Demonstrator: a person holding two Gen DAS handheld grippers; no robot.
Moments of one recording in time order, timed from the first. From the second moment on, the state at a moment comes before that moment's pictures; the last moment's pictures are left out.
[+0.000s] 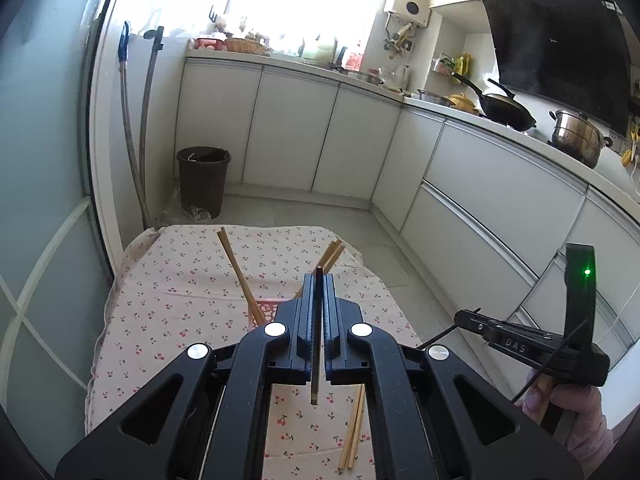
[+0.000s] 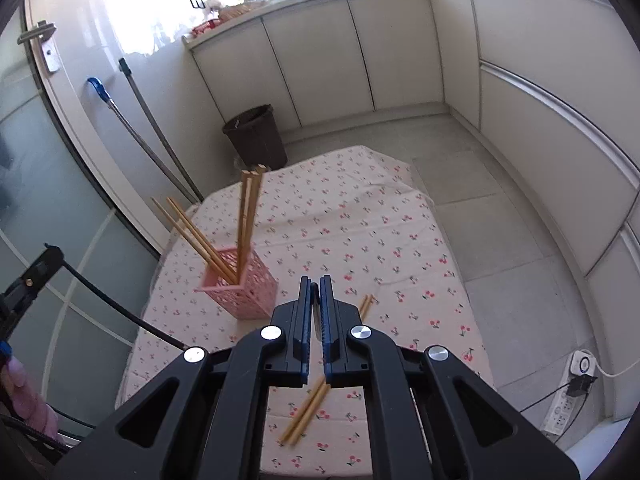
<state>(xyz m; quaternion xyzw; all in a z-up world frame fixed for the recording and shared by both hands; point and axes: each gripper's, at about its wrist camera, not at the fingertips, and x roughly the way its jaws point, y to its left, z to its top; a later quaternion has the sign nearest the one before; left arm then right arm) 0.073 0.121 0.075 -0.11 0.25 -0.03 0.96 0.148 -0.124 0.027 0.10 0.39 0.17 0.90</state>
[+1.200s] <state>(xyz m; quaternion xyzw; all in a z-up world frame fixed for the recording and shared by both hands) 0.121 0.208 0.084 -0.26 0.24 0.08 0.93 0.219 -0.054 0.090 0.17 0.34 0.24 0.89</state>
